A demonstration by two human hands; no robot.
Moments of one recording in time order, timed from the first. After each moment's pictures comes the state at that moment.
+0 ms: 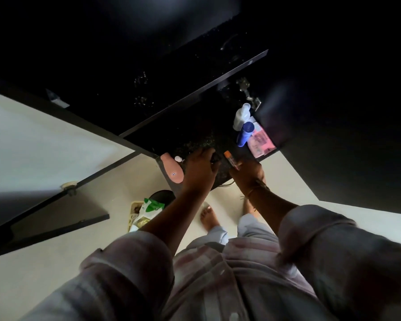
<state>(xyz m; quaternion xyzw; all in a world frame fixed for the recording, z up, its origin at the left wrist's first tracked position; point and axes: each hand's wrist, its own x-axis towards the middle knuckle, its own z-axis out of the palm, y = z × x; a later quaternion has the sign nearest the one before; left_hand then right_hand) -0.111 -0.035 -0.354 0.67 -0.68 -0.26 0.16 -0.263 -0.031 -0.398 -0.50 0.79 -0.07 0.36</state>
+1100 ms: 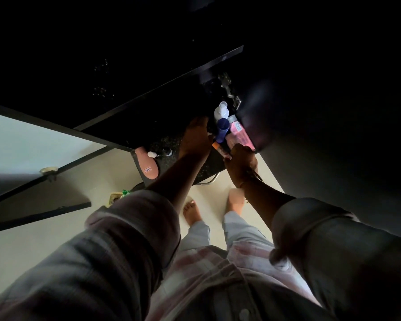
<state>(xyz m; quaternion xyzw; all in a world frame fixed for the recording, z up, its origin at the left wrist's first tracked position) -0.178 -0.114 -0.363 0.70 -0.64 -0.28 0.15 -0.312 -0.068 -0.389 -0.57 0.76 -0.02 0.31</state>
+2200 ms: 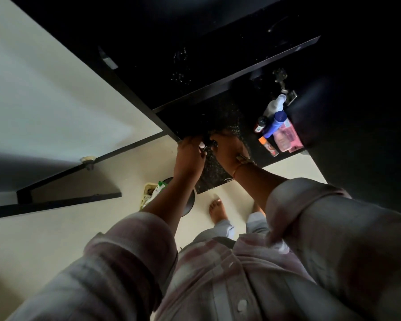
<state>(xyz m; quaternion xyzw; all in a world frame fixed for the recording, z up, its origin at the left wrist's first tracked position) -0.034 -0.029 -0.365 0.75 -0.59 -0.25 0.14 -0.162 -0.067 -0.378 -0.74 0.59 -0.08 0.31</state>
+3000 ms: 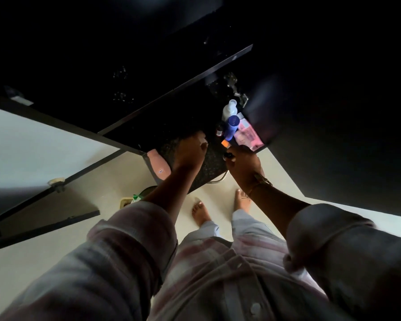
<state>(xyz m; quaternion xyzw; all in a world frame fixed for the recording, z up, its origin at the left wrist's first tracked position) -0.127 -0.081 -0.370 0.69 -0.66 -0.28 0.10 -0.289 -0.044 -0.377 -0.63 0.71 -0.09 0.30</state>
